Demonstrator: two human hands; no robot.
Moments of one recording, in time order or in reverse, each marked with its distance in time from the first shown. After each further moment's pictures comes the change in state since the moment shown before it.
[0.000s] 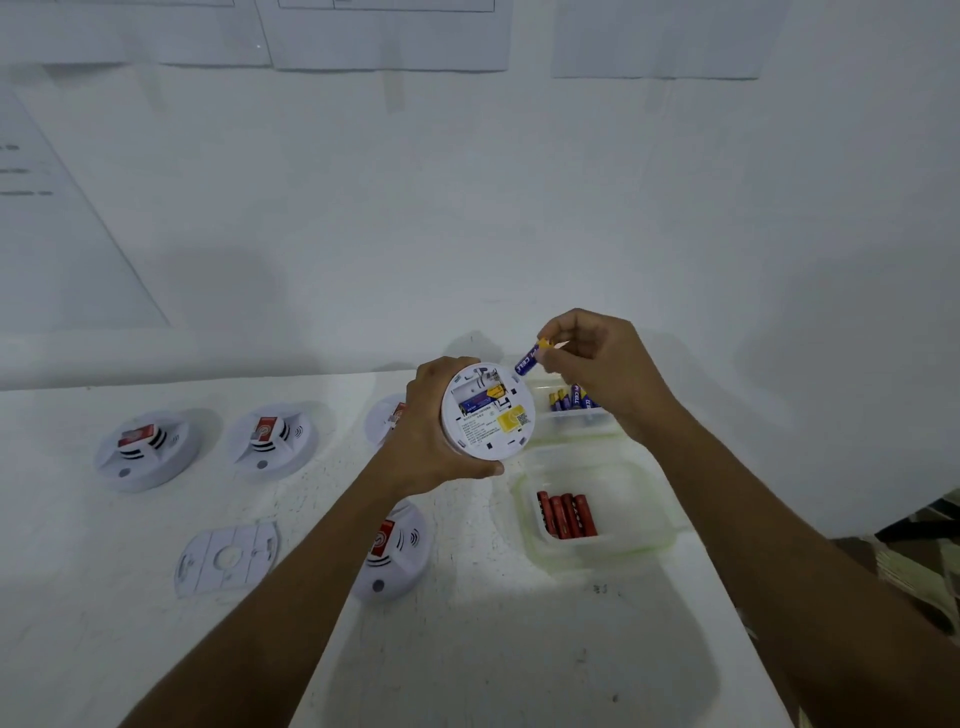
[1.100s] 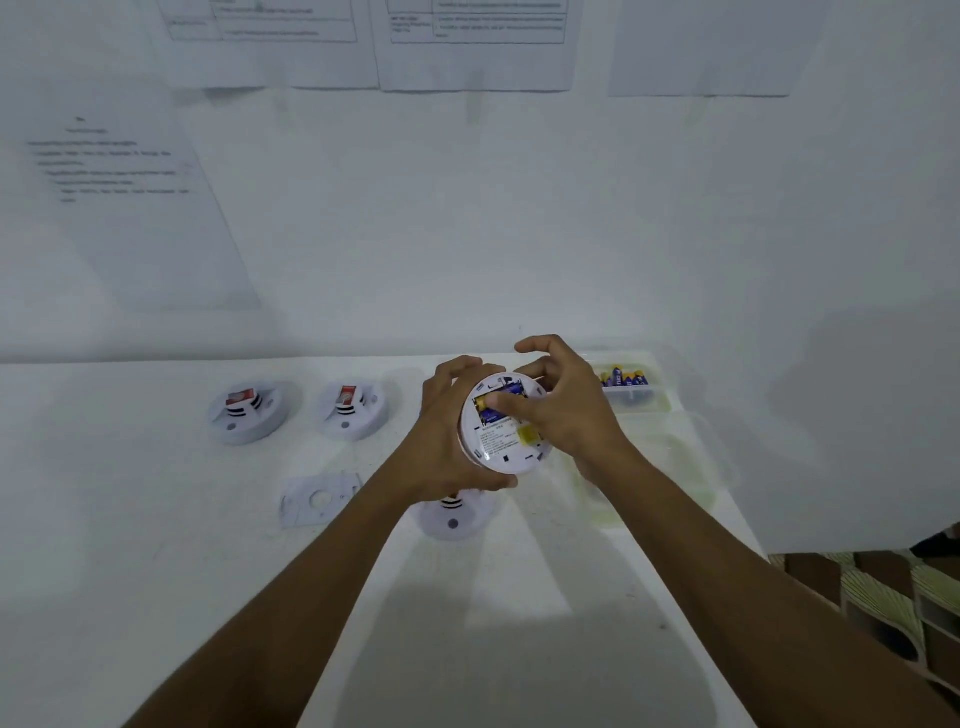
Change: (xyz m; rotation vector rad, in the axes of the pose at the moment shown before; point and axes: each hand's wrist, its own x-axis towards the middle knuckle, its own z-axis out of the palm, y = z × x) left_hand -0.072 0.016 -0.047 0.097 -0.039 0.010; right_hand -0.066 -0.030 0.109 -0.064 0.038 0.100
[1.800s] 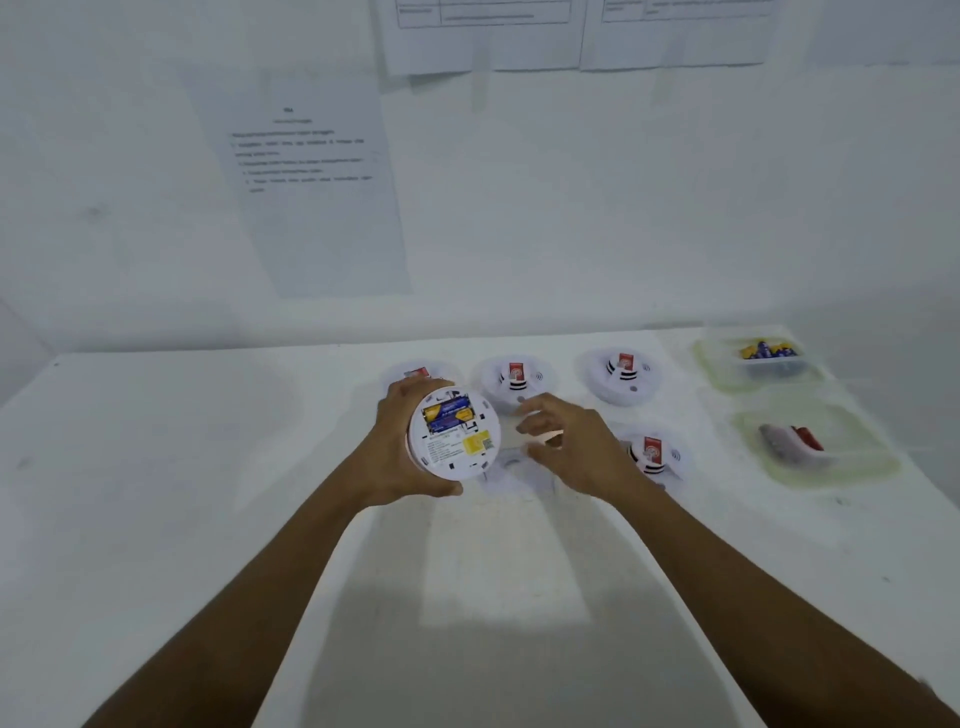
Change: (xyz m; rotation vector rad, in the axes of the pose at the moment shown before) left_hand -0.136 -0.129 -0.209 -0.047 -0.056 -0.144; right_hand -0.031 0.000 0.204 -0.285 -0.222 -0.118
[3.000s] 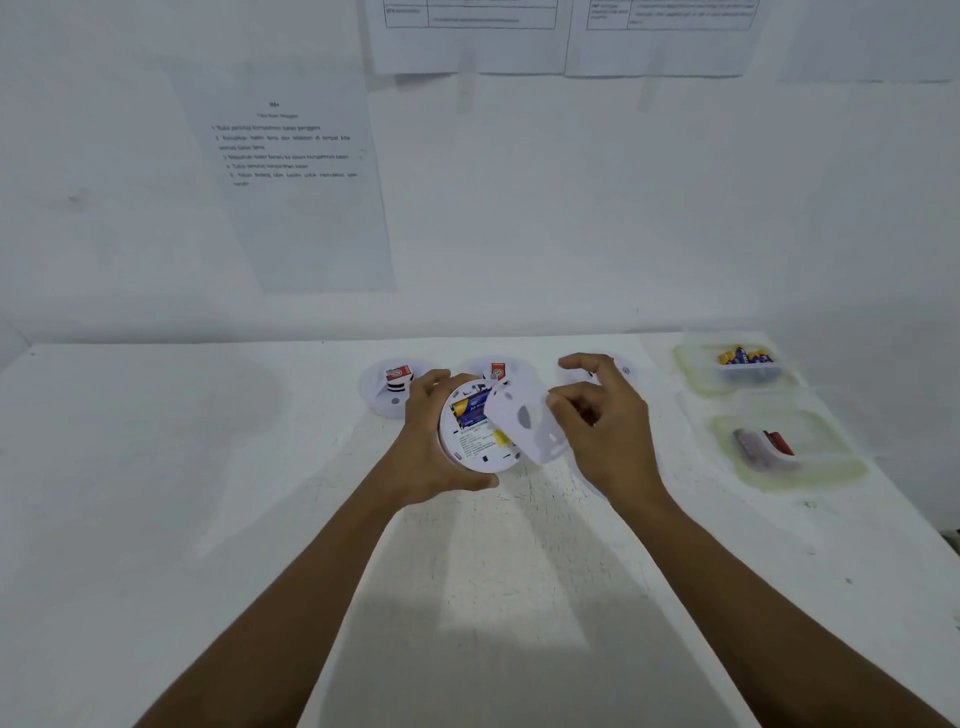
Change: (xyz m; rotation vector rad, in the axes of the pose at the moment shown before) left_hand 0.022 0.023 0.054 -0.062 0.070 0.012; right_hand -0.032 -0.034 -0.031 0.248 0.477 -0.111
